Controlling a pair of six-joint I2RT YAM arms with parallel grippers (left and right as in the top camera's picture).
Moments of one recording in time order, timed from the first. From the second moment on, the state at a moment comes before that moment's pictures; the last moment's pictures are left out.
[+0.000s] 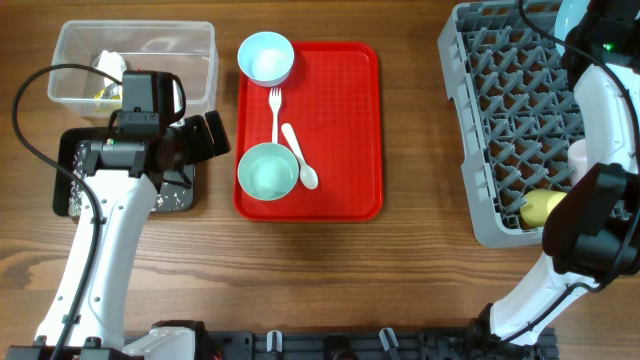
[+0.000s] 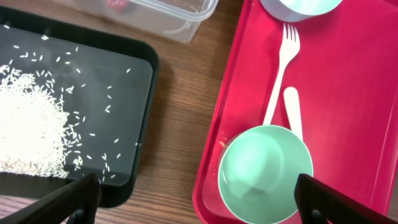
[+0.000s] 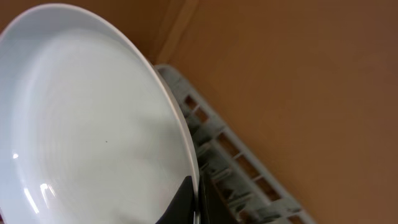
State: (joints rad) left arm -0.04 1.38 1.20 -0.89 0.01 -0.34; right arm -0.27 1.99 1.70 -0.17 0.69 -0.25
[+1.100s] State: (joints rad) left arm -0.04 1.38 1.20 -0.84 0.01 -0.34; right arm -0.27 1.99 1.70 -0.23 0.56 -0.31
